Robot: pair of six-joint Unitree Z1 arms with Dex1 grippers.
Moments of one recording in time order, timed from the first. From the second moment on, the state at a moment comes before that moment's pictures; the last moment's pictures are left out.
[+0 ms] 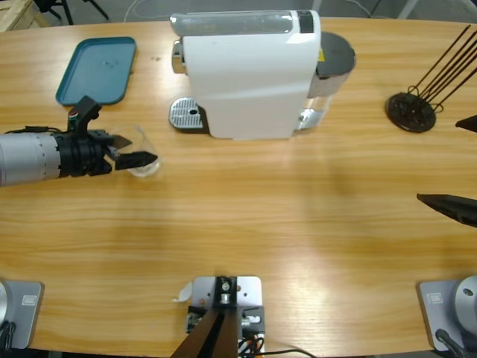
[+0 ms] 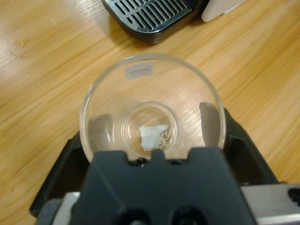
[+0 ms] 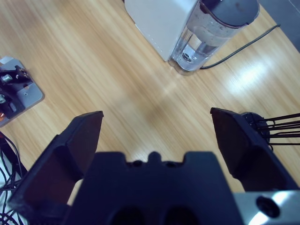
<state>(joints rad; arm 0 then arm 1) -0.68 1.63 -0.37 -0.48 -0.17 -0.05 1.01 0.92 -0.83 0.64 -0.20 -0.04</state>
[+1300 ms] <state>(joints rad) -0.71 1.89 -0.64 -0.69 -0.06 0.11 0.98 0.86 -0.82 0.64 -0.24 -0.07</state>
